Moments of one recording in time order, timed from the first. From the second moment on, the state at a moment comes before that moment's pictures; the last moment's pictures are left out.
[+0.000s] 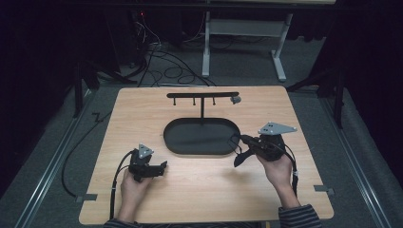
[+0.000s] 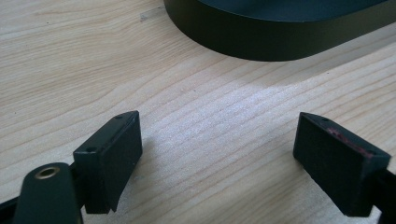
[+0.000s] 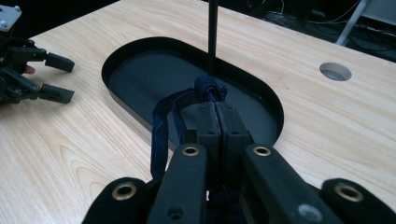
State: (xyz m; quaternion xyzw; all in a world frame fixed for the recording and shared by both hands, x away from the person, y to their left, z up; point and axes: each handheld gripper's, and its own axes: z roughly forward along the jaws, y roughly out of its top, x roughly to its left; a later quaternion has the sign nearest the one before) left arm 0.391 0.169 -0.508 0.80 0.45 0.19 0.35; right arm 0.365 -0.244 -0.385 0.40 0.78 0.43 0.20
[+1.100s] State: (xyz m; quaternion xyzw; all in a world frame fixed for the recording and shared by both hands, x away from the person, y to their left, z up) left arm 0.391 0.169 -0.508 0.80 0.45 0.19 0.35; right arm 0.400 -0.245 -0.364 0.41 0.77 0.43 0.22
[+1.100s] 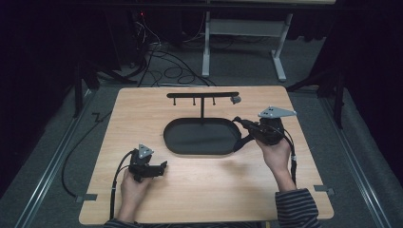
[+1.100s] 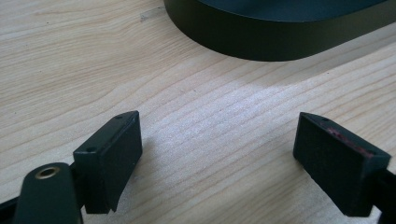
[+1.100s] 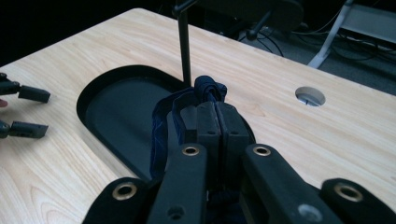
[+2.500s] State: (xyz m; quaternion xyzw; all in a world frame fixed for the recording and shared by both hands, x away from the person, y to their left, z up) left arm 0.391 0.169 -0.508 0.80 0.45 0.19 0.35; right arm 0.440 -0.235 -0.340 0.43 0.74 0.44 0.26
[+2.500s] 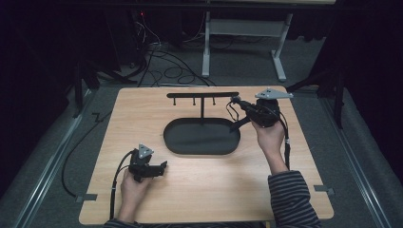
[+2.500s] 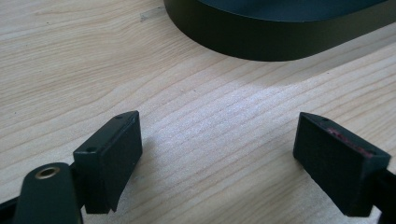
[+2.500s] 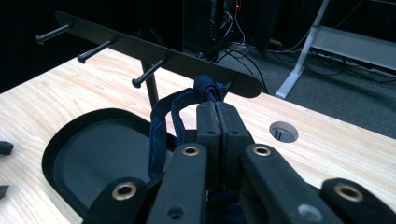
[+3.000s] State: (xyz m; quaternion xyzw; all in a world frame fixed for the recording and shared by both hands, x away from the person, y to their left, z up) left arm 0.391 0.169 -0.508 0.80 0.45 0.19 0.35; right arm 0.460 -0.228 -0.340 0.45 0.73 0.43 0.27
